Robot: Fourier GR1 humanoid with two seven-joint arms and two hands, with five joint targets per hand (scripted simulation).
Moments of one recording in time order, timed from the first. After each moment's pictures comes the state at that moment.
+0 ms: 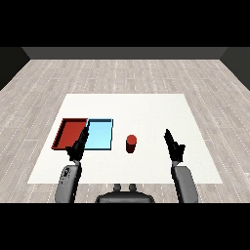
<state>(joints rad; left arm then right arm) 0.00 0.07 -0.01 -1.60 -0.01 -0.03 -0.02 0.01 -0.12 0.00 -1.57 -0.01 0.00 0.03</state>
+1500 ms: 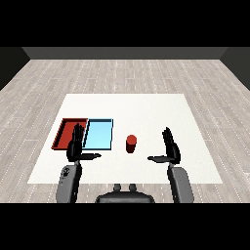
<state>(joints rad) -0.01 0.03 0.05 -1.61 0.05 -0.06 -0.40 0.03 -0.04 -0.01 -1.57 -0.04 0.09 -0.33</state>
